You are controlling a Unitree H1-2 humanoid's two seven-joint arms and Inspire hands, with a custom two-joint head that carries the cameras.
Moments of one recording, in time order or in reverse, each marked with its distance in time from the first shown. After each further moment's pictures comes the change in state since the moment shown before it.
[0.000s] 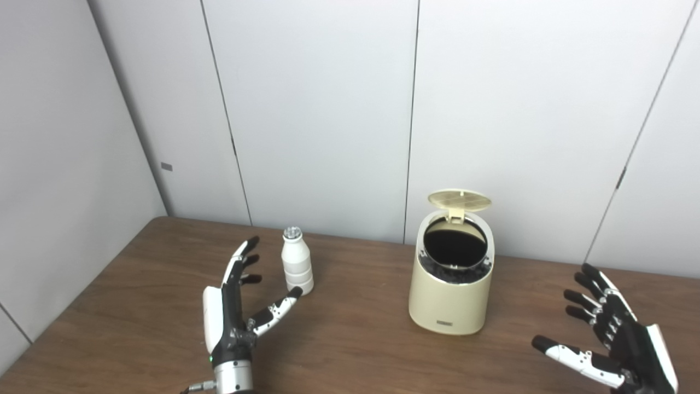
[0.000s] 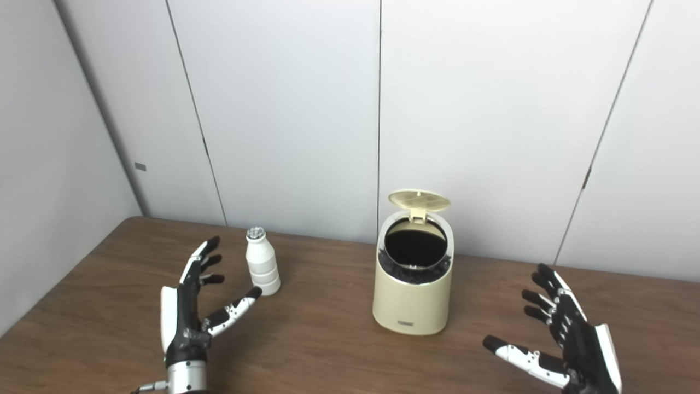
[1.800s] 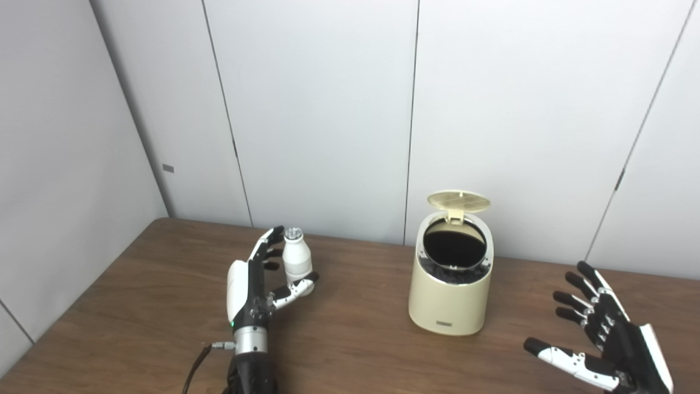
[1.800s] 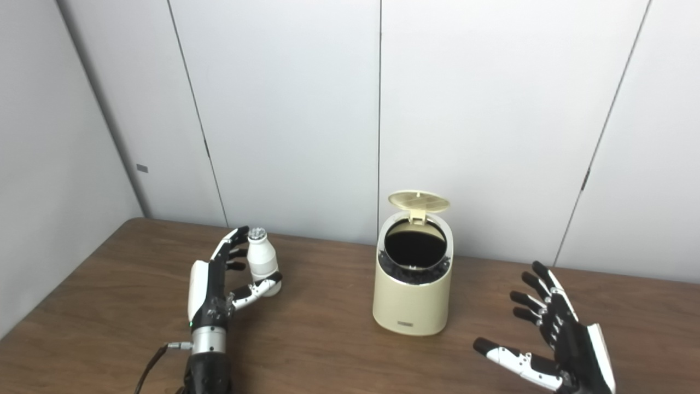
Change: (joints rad) left arm -0.173 0.093 -0.086 0.278 -0.041 0.043 0.023; right arm 0.024 0.016 0.023 -0.091 -0.011 0.082 0.021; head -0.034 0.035
